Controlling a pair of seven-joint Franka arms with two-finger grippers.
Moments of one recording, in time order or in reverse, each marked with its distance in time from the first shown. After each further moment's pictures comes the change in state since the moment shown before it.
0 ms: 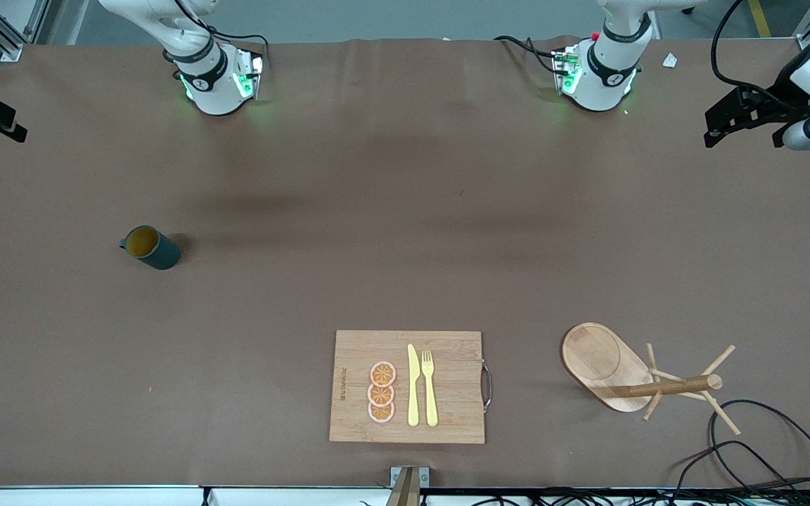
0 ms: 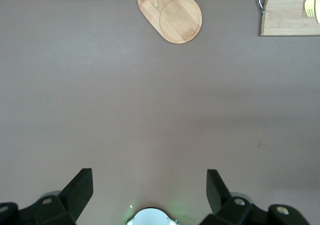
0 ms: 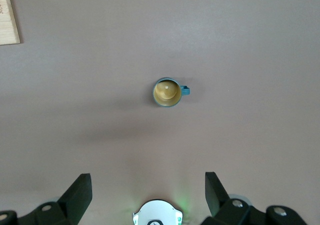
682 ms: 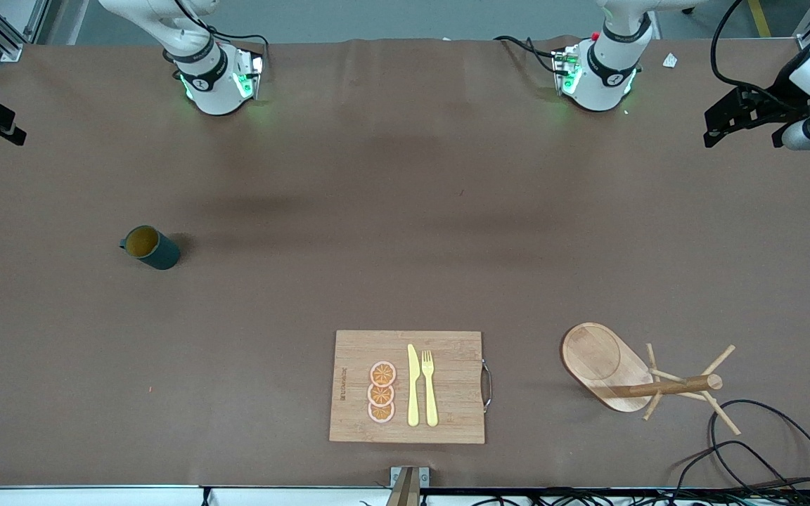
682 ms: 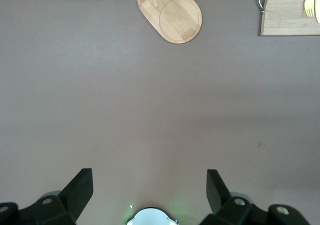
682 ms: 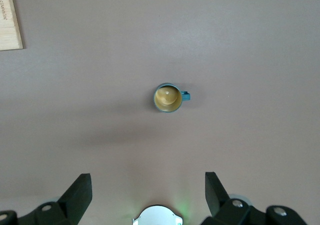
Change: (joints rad) left arm -0.001 0.001 0.000 0.000 0.000 0.000 0.000; right arm 0.000 0.001 0.004 0.001 0.000 0.022 0.000
